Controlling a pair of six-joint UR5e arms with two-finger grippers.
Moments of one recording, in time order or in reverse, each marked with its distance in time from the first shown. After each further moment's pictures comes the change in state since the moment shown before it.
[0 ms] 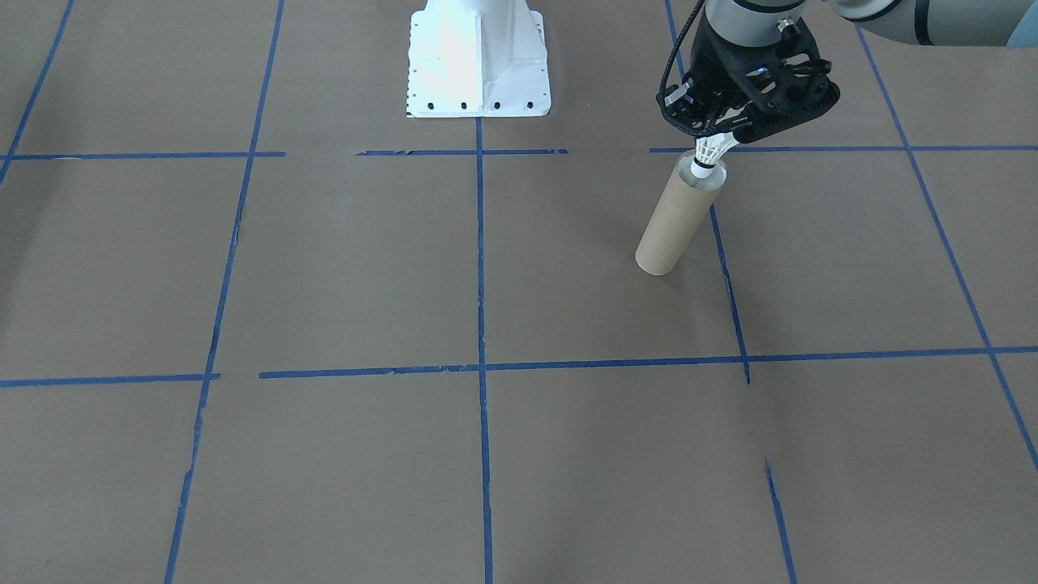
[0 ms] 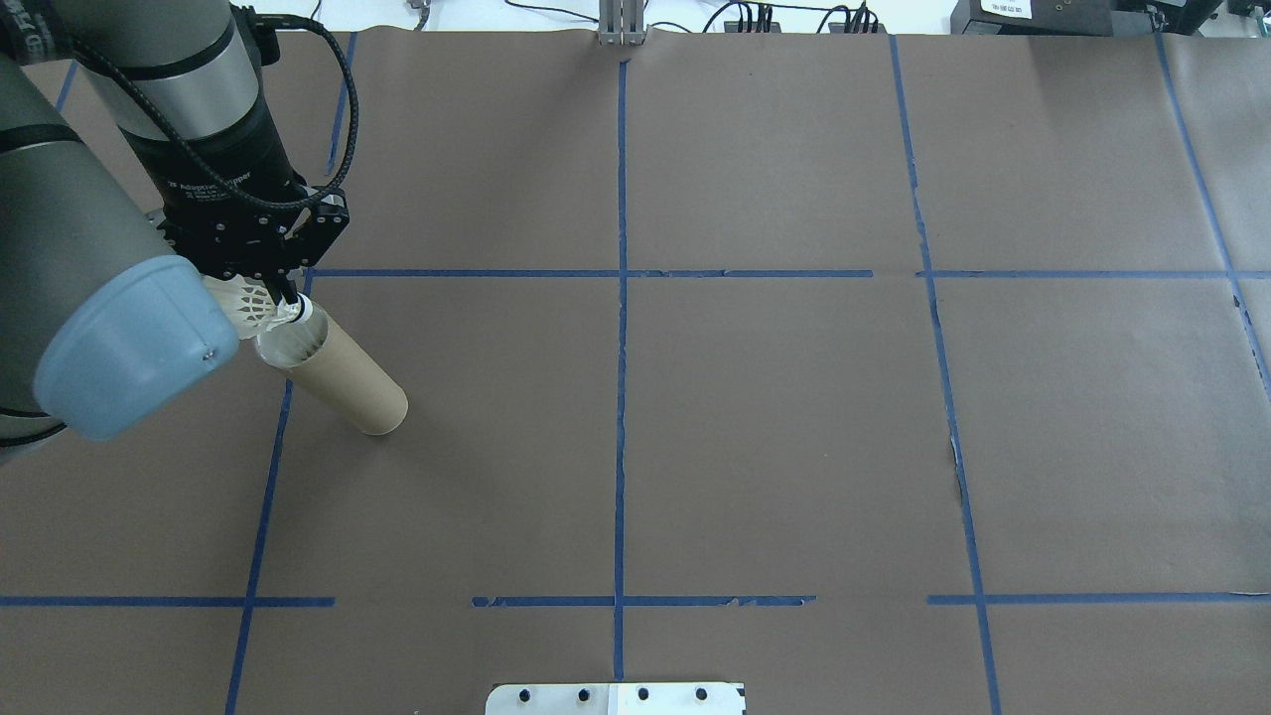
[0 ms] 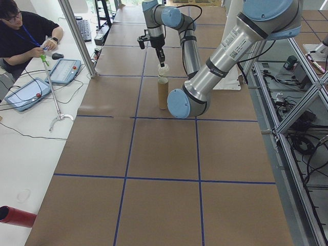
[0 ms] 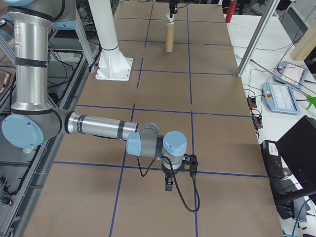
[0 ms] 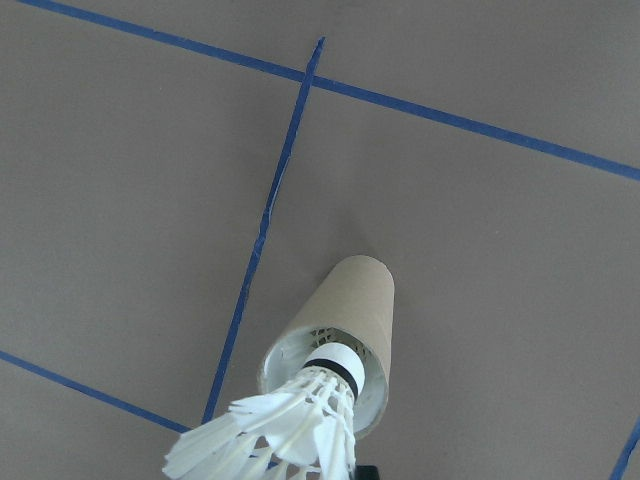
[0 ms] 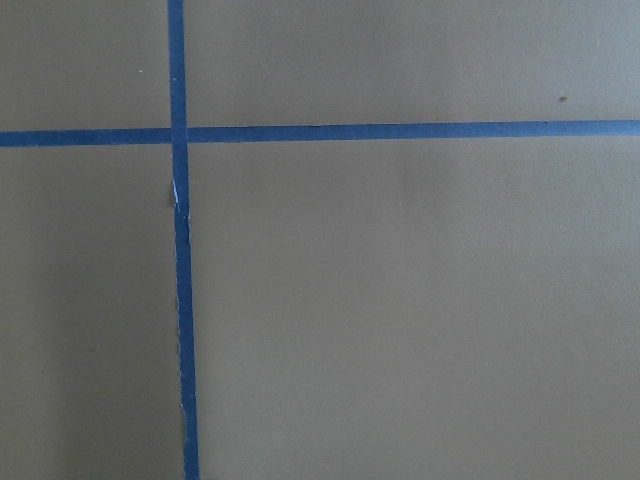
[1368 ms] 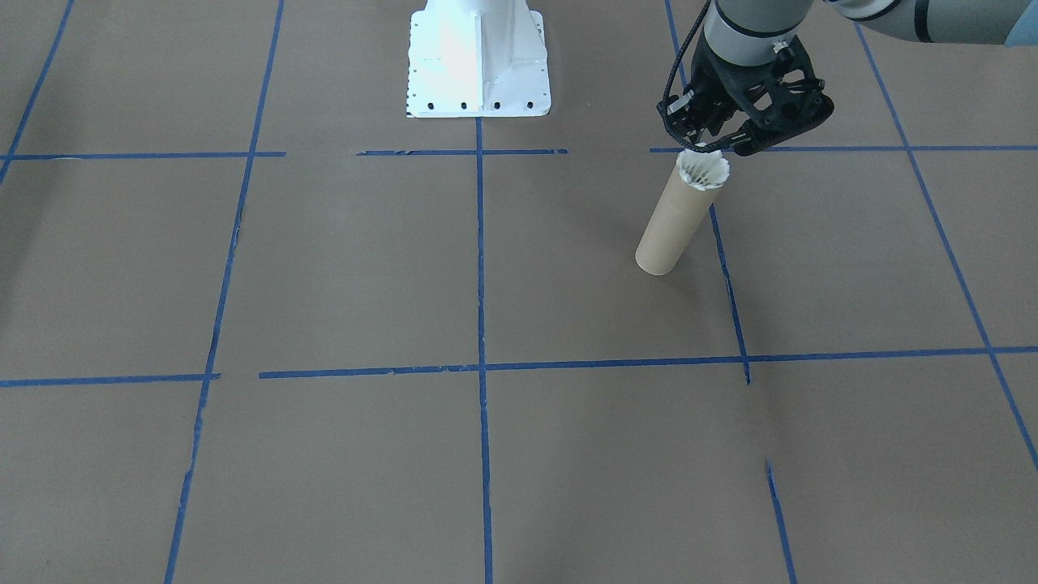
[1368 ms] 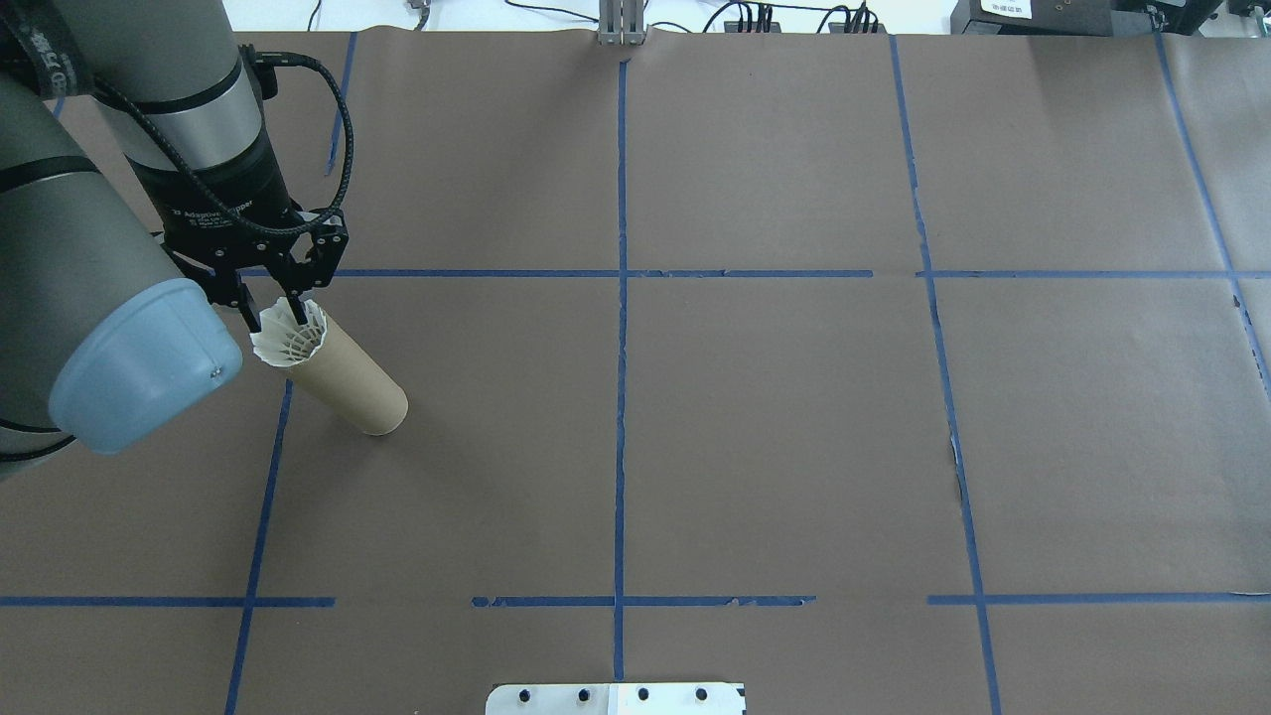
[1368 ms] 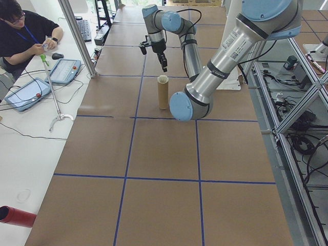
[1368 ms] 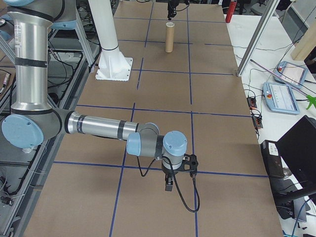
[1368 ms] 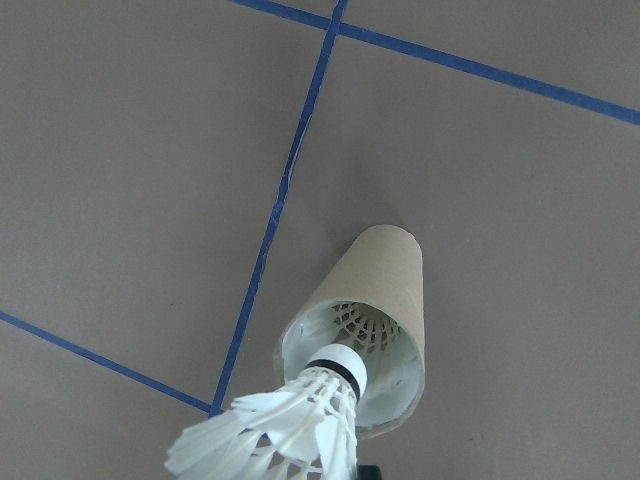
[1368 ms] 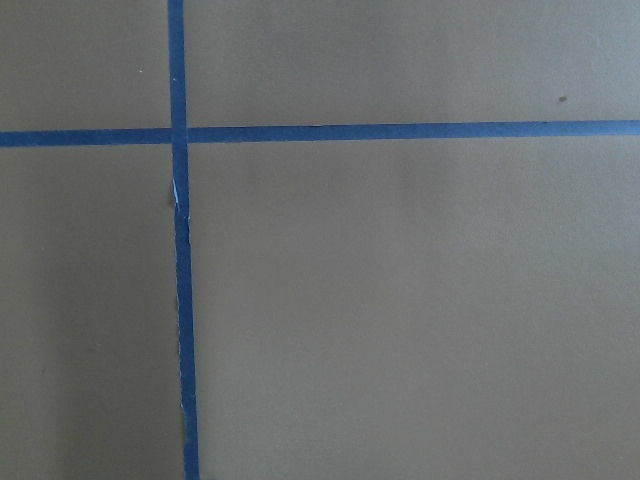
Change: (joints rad) left arm 0.009 0.037 0.002 0.003 -0.001 -0.009; right arm 0.000 0.000 0.000 0.000 0.000 0.000
